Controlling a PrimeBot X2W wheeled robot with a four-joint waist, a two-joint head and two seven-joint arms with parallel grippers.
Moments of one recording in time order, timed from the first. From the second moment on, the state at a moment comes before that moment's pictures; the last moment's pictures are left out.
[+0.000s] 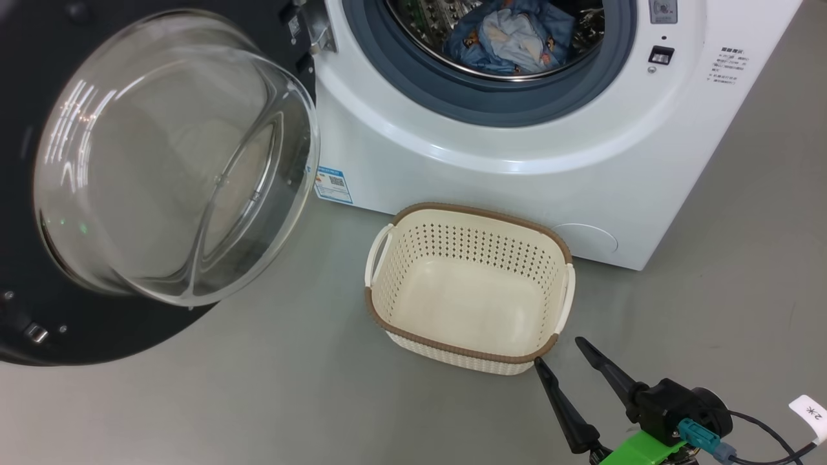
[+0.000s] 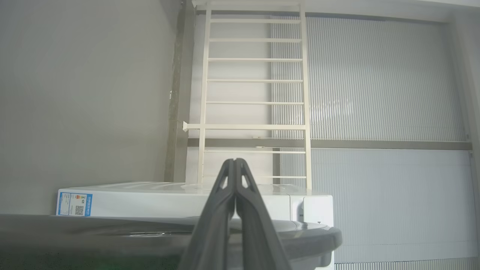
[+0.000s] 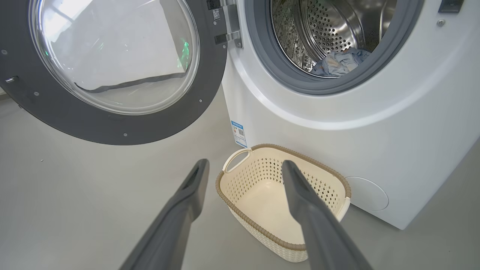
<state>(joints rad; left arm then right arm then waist) -0.70 0.34 0.61 0.84 -1.59 -0.12 0.32 -0.07 -0.17 0.27 0.23 0.21 0.13 -0.26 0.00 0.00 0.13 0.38</state>
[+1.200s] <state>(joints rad) -0.48 0.21 0.52 0.56 -1.68 -0.13 0.87 -0.07 -0.15 0.24 0.22 0.21 0.13 -0.26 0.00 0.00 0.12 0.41</state>
